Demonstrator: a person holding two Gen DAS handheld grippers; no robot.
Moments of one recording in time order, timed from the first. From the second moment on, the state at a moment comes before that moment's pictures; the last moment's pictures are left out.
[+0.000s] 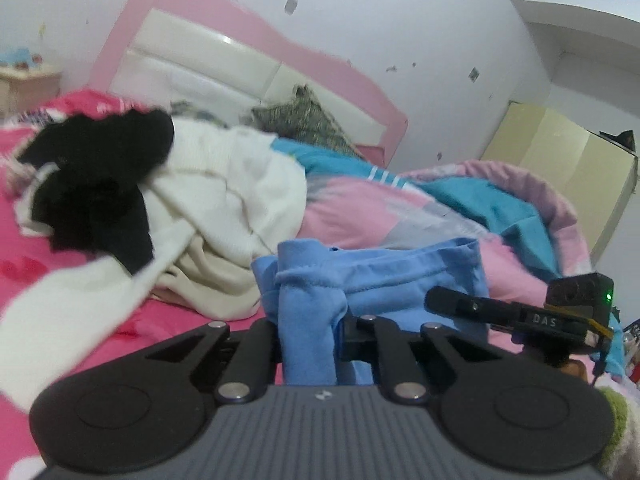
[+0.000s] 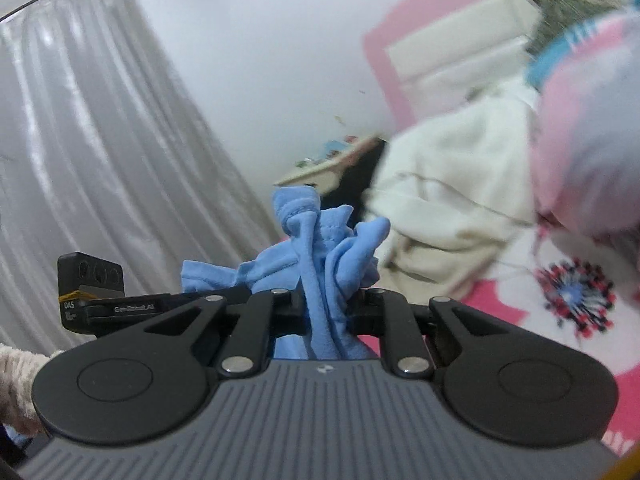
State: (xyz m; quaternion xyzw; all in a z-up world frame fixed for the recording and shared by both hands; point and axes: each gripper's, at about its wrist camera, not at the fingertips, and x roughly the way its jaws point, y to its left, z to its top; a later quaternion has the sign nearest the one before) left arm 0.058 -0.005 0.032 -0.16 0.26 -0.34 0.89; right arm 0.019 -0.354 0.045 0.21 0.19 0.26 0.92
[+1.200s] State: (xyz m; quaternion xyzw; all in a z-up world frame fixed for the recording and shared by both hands) left arm -0.249 0.334 0.061 -0.31 0.18 0.08 0.93; right arm 0.067 0.123 0.096 0.00 0.37 0.63 0.68
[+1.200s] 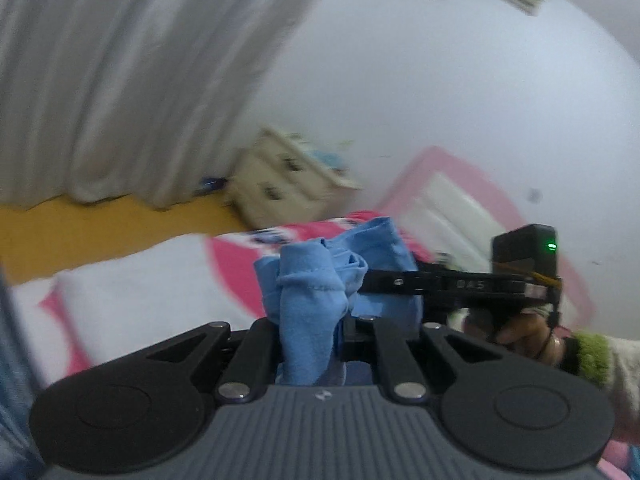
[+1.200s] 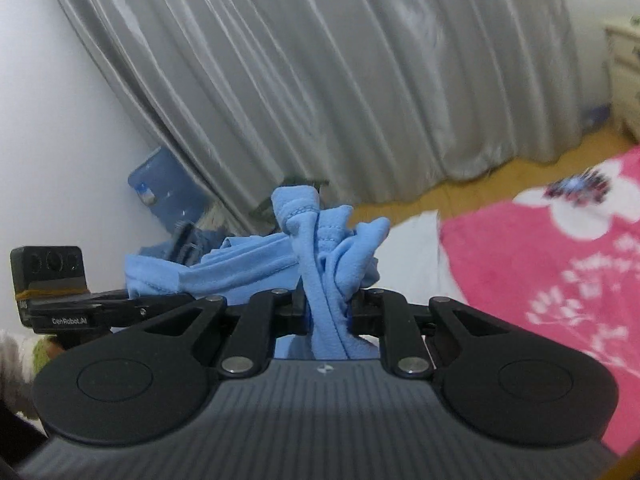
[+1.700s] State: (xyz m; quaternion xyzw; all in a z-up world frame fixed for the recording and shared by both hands) left arm -0.222 0.378 0.031 -0.23 0.23 0.22 0.92; right arm 0.081 0.207 0.030 -0.03 0.38 0.66 0.65
